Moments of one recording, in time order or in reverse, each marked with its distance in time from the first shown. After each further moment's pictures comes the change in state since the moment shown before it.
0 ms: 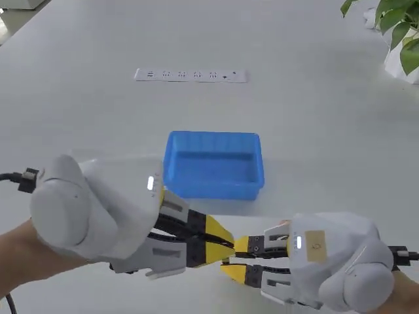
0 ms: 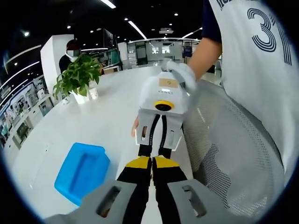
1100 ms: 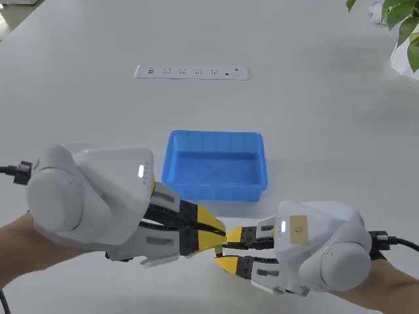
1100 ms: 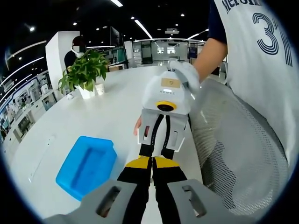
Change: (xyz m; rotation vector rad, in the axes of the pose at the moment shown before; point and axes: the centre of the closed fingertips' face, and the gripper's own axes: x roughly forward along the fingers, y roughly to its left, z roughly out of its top) left arm 0.002 0.021 -0.011 -0.042 0.001 0.018; right arm 0.013 -0.015 -0.007 0.052 0.025 0.005
